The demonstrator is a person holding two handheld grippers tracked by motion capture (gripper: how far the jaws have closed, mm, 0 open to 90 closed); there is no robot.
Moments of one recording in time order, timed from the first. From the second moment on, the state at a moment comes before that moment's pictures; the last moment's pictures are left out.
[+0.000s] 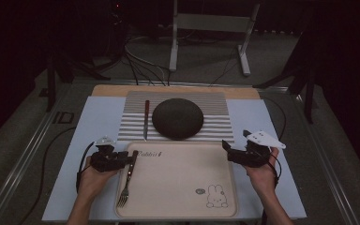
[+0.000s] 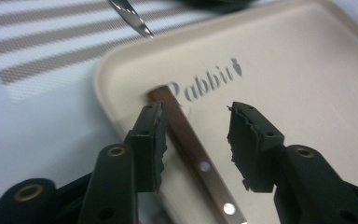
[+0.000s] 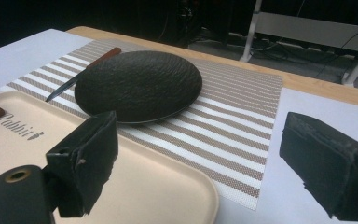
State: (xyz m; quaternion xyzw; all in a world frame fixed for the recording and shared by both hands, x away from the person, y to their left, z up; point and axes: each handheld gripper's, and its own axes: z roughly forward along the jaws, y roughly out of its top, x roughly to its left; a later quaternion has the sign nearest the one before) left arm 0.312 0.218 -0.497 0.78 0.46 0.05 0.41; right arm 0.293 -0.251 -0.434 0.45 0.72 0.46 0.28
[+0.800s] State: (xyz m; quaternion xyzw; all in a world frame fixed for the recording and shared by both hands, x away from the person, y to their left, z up) left arm 0.281 0.246 -0.432 0.65 0.48 0.27 0.52; right arm 0.266 -0.269 -0.443 0.43 0.71 0.48 0.29
